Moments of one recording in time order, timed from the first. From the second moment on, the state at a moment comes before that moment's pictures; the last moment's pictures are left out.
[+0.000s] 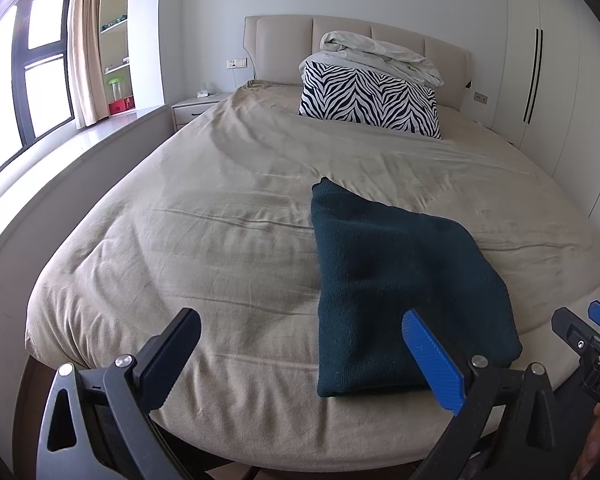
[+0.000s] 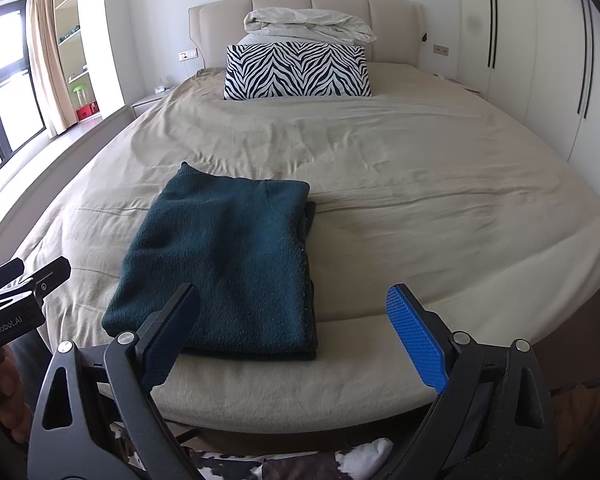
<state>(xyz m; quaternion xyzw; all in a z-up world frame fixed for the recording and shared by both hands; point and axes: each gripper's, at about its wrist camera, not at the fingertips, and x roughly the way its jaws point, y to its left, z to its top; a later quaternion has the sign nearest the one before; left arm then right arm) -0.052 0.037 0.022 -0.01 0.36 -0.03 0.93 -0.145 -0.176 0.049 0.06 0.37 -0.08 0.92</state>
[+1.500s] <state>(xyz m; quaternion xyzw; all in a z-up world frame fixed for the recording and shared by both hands) -0.049 0.039 0.009 0.00 0.37 -0.04 0.93 -0.144 -0.176 0.039 0.06 0.38 -0.08 0.92</state>
